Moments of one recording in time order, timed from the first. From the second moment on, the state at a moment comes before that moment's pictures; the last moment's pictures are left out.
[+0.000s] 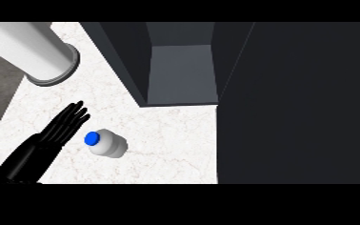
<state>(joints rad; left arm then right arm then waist) 0.16 0.32 0.05 -1.72 0.33 -0.52 -0.04 0.60 -0.18 -0.20 -2.39 -0.44 0.42 0.06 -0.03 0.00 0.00</state>
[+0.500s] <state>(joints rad) 0.02 0.28 0.04 -1.40 0.17 -0.51 -0.19 0.65 -0.18 -0.19 -2.38 -0.47 0.44 0.02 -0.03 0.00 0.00</state>
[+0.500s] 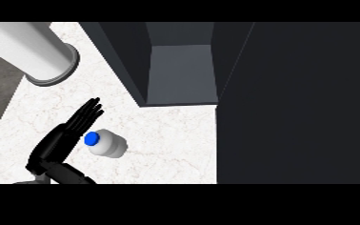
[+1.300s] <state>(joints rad) -0.14 0.22 0.05 -0.88 0.02 -0.50 -0.52 0.74 -0.22 -0.25 -2.37 -0.53 0.50 -0.07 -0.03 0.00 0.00</state>
